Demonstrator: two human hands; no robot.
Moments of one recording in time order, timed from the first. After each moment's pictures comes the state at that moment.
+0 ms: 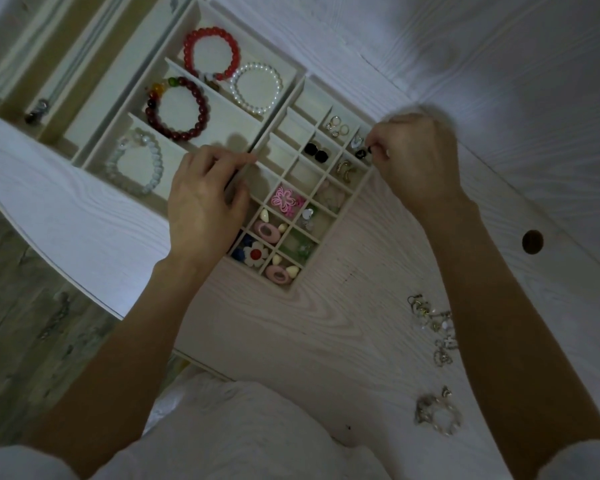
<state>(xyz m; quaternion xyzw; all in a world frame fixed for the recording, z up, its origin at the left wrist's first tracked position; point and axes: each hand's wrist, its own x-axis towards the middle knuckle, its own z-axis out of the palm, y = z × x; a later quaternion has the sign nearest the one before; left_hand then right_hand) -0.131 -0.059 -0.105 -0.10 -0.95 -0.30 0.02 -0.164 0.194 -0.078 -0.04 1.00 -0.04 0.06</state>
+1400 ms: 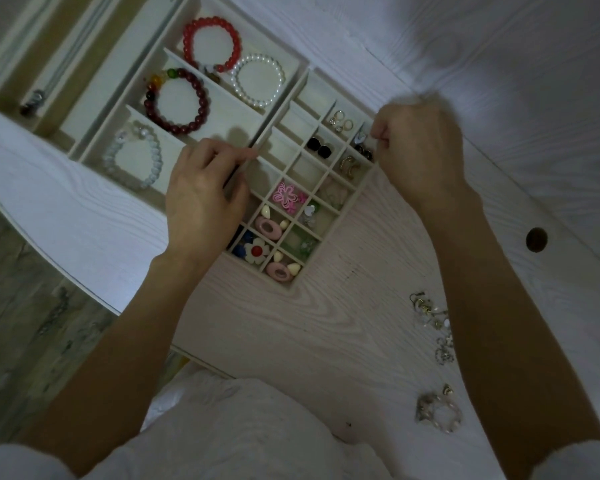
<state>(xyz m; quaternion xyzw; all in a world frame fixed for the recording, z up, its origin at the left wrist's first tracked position) -0.133 -0.061 -0.106 -0.10 -0.94 -0.31 0.02 -0.169 0.182 -0.067 0.02 1.00 -0.04 0.08</state>
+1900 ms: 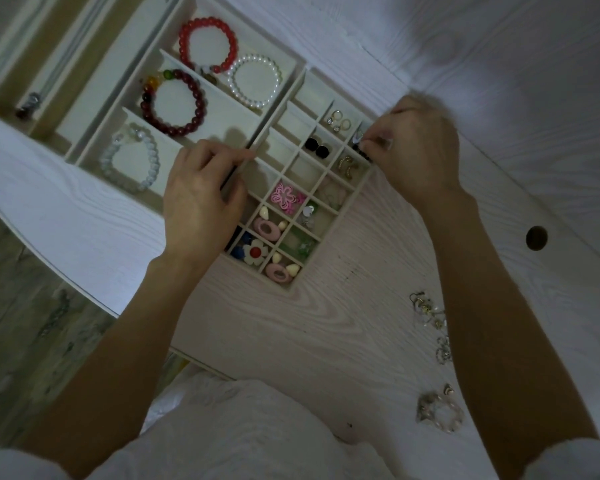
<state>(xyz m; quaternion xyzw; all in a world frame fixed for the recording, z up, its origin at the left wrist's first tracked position) -0.133 -0.061 -0.106 -0.10 -0.95 -0.31 0.02 -0.165 0.185 -0.066 0.03 0.99 -0.11 0.08</state>
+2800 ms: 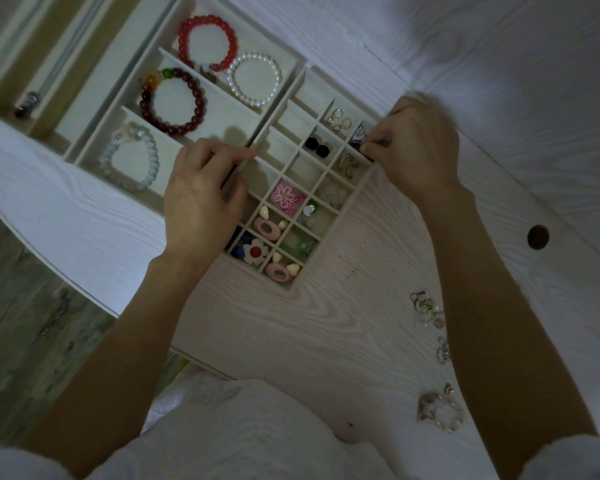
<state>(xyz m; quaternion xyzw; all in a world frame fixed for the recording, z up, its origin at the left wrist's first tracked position) -0.133 -0.060 -0.107 -0.10 -0.94 -0.31 0.02 -0.169 0.189 -0.076 0.06 0.99 -0.10 0.10</state>
